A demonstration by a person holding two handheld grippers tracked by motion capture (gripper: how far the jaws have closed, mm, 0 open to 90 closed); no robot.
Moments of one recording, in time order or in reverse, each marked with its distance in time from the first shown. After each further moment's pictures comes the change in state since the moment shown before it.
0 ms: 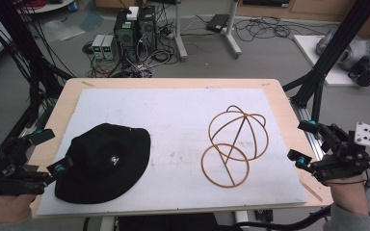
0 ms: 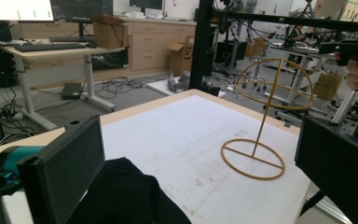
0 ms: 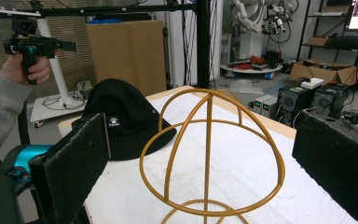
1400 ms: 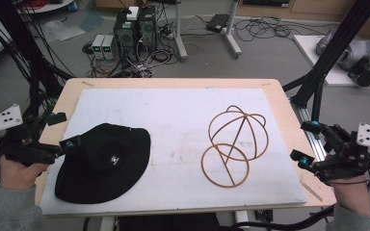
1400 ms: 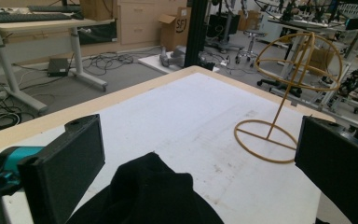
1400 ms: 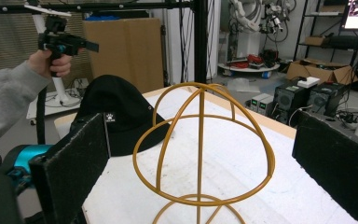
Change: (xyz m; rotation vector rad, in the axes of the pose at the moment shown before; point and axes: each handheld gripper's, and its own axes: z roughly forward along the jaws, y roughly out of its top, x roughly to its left) left arm 0.059 0.002 0.040 0.123 -0.052 -0.003; right arm -0.006 -0.003 -0.005 0.006 -0.008 -0.008
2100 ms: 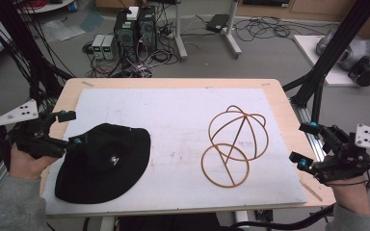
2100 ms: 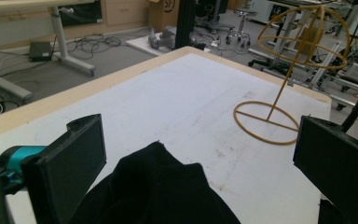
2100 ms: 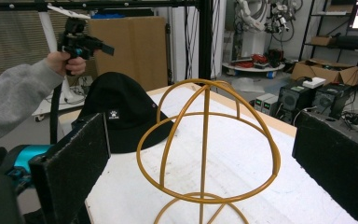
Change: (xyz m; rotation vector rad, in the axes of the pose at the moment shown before) left arm 0.019 -0.011 0.023 0.081 -0.055 -0.013; right arm 0.000 -0.003 0.001 0.009 0.020 -0.008
